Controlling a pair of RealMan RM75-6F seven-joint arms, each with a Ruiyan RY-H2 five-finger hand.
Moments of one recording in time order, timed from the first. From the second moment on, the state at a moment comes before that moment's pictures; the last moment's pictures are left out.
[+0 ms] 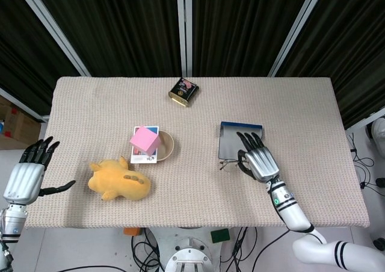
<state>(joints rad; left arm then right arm) -0.15 -1.12 -0.03 -1.60 1.50 1.43 0.07 0.52 -1.51 0.17 -1.57 -1.31 1.07 -0.39</state>
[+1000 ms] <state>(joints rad) -0.15 -1.12 -0.03 -1.55 1.49 1.41 0.02 0.82 -1.72 0.28 -1.15 -0.85 0.87 -0.59</state>
